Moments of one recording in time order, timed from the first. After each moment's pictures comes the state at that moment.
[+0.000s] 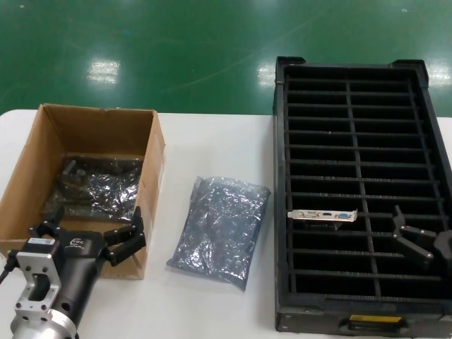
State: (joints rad) left arm -0.02 -0.31 1.61 -1.60 -1.77 0.01 -0.06; right arm 0.02 0.29 -1.59 1.61 1.75 -0.03 0.02
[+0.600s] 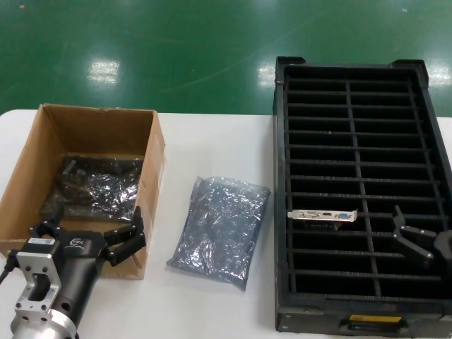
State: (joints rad) left arm -0.02 -0.31 1.61 -1.60 -1.77 0.01 -0.06; right arm 0.02 0.29 -1.59 1.61 1.75 -0.03 0.02
